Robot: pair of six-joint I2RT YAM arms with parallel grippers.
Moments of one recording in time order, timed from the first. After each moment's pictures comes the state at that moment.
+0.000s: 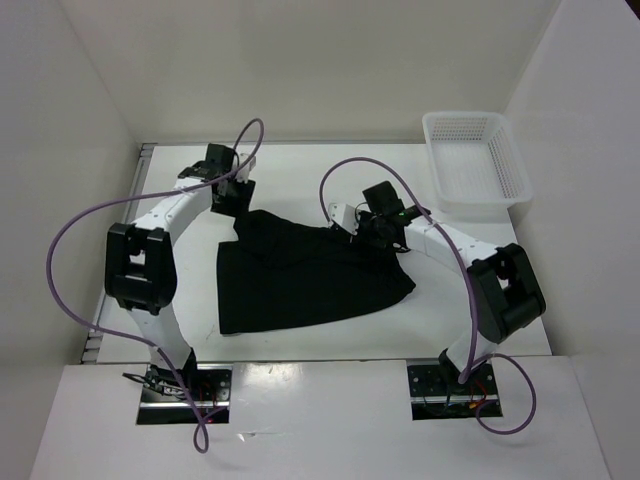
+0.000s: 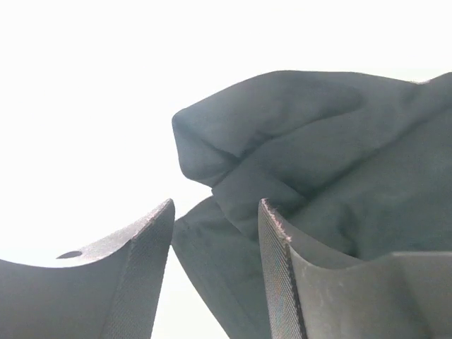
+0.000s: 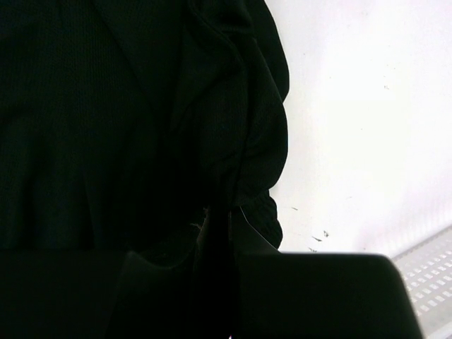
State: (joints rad) left arm -0.17 1.81 1.44 -0.63 0.05 0.07; right arm 0.48 1.61 1.07 -0.41 -0.11 -0.90
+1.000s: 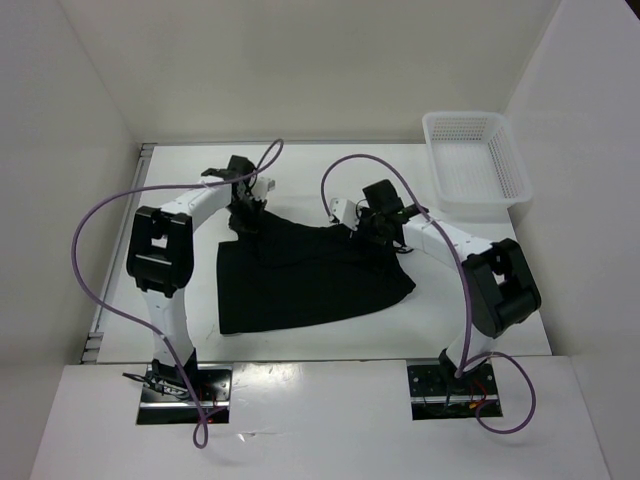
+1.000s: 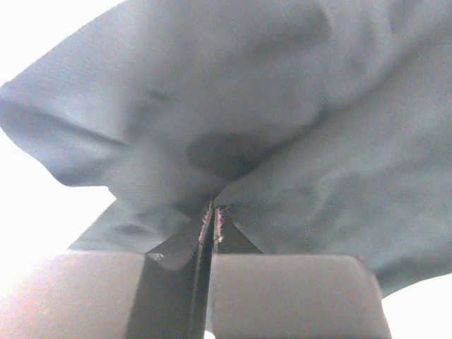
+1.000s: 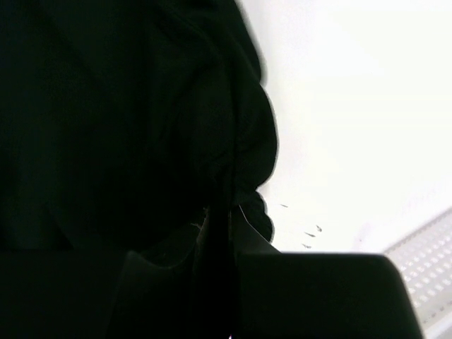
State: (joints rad) left arm -0.21 2.00 1.49 -0.82 0.21 0.07; right arm 0.47 1.64 1.07 -0.37 -0.07 -0.88
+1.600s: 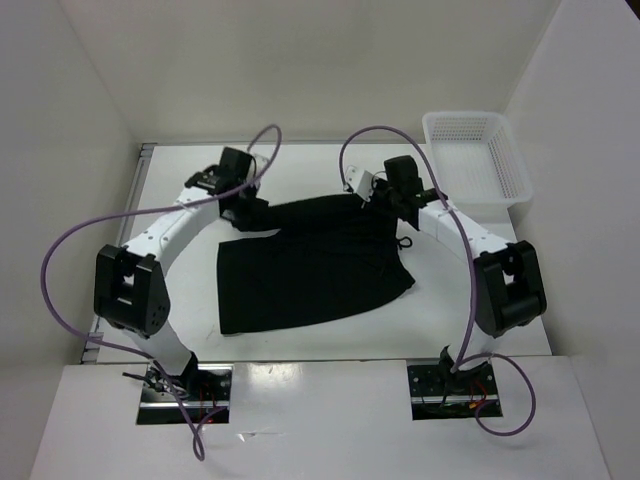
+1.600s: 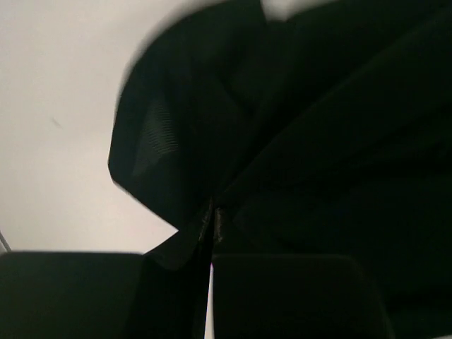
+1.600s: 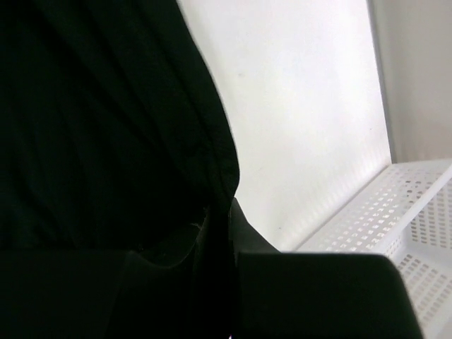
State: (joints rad) left arm -0.29 1.68 1.44 -0.69 -0.16 0.07; right arm 0.34 1.64 1.20 -0.27 -0.09 -0.89
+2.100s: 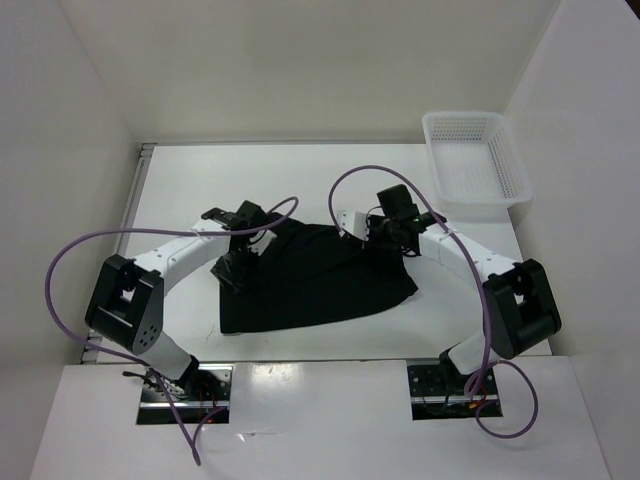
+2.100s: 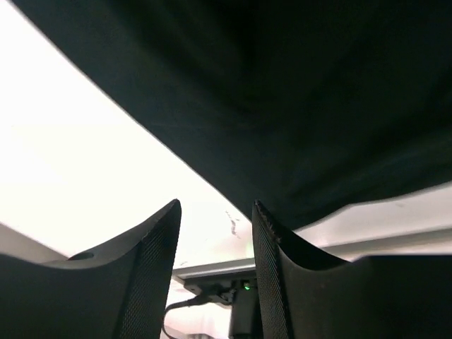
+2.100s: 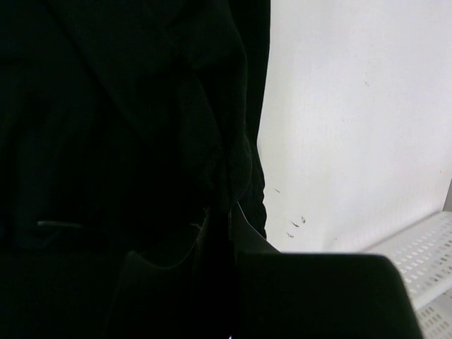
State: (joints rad) left arm -0.44 1.58 1.11 -1.02 -0.10 0.07; right arm 0.43 1.49 0.99 -0.41 -0.16 -1.06
